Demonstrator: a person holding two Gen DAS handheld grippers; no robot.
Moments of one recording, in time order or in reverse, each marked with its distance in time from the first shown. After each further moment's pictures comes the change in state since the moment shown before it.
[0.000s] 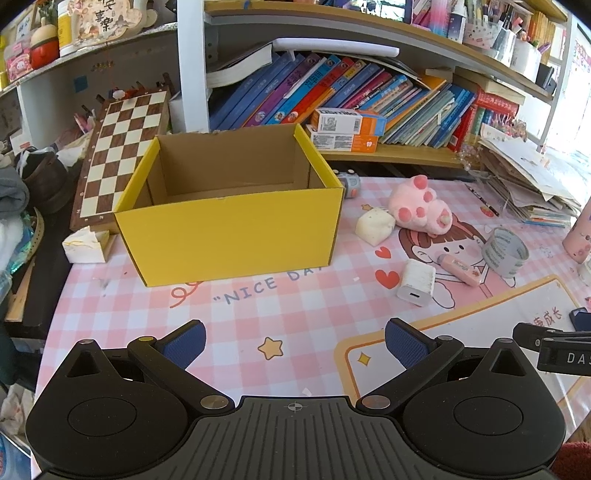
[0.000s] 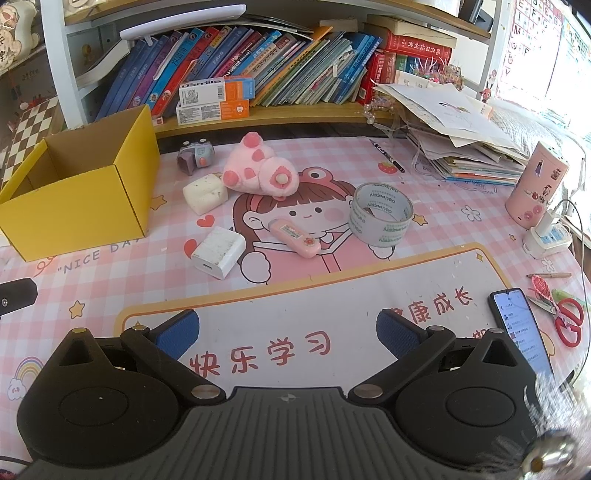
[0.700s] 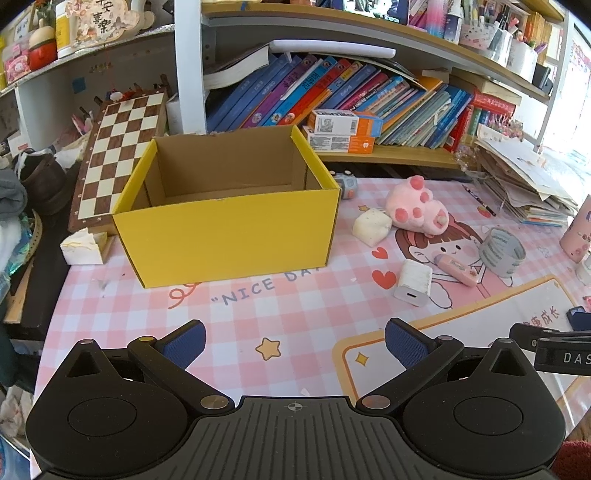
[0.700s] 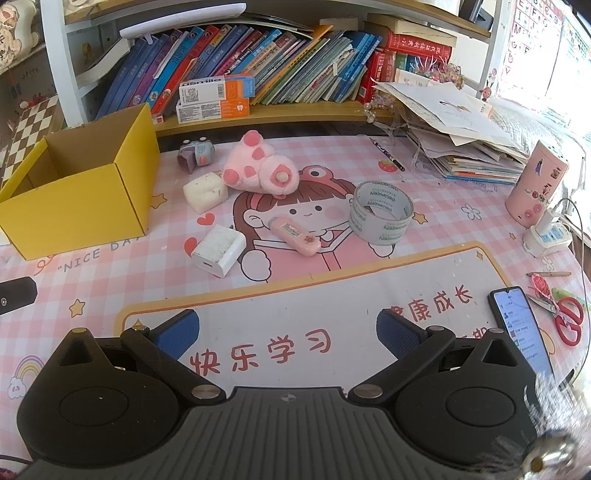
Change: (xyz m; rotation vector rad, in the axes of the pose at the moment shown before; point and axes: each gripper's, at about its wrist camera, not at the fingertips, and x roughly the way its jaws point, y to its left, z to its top) left arm -0.001 0.000 -0.002 0.005 -0.005 -0.011; right arm -0.001 0.000 0.000 -0.001 0.005 0.001
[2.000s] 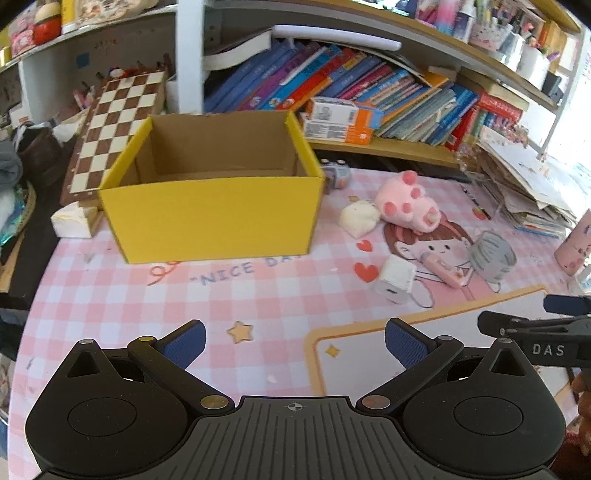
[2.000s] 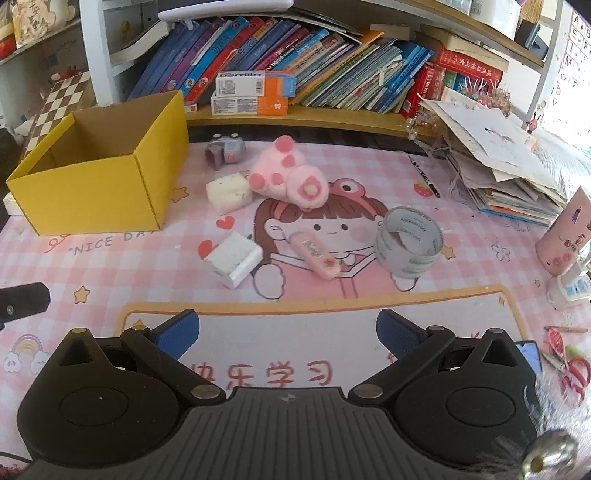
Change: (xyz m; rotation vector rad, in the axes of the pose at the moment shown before) left arm 0.002 -0.024 0.003 -0.073 0.049 -0.014; right arm 0.019 -0.008 0.026 -0.148 0.012 0.091
